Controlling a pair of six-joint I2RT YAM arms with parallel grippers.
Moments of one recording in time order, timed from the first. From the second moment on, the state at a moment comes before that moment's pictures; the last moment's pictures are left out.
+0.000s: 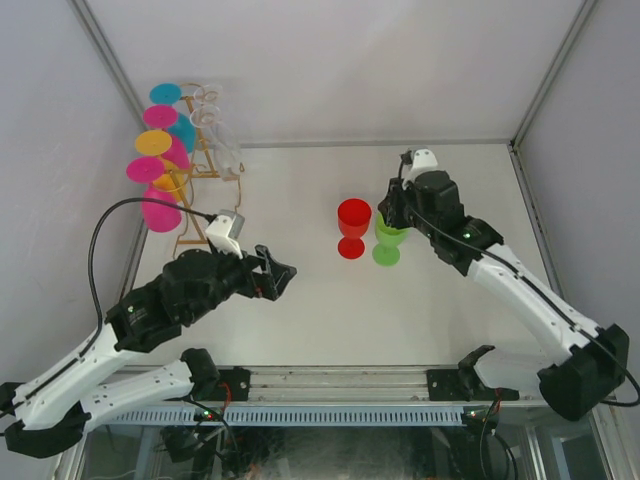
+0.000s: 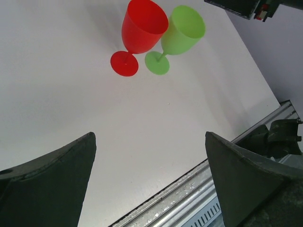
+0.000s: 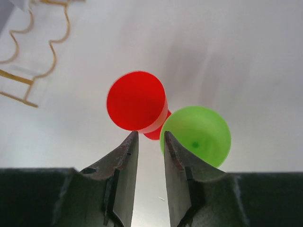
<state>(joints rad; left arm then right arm) -0.97 0.67 0.95 -0.64 -0.31 -0.56 0.55 1.23 1.11 -0.36 0.10 0.29</state>
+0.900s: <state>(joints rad) -0.30 1.15 1.72 -0.79 0.15 -0.42 0.44 0.56 0.84 -0.38 -0.12 0.64</state>
